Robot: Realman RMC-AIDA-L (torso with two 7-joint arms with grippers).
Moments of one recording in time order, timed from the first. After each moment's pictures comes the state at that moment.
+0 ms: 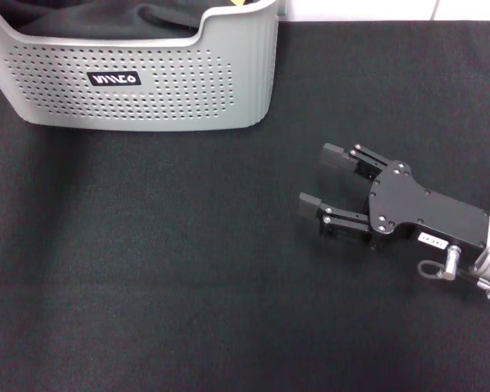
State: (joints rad) left arm -0.56 -2.09 1.18 1.39 2.84 0.64 -1.84; right arm 0.50 2.02 -1.95 -0.27 -0.46 -1.47 0.82
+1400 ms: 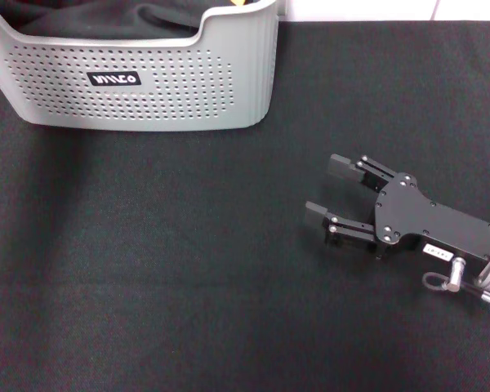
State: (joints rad) left arm -0.56 -2.10 1.19 1.30 2.84 0.58 -1.81; right arm 0.47 2.03 -1.95 -0.27 -0.46 -1.46 0.82
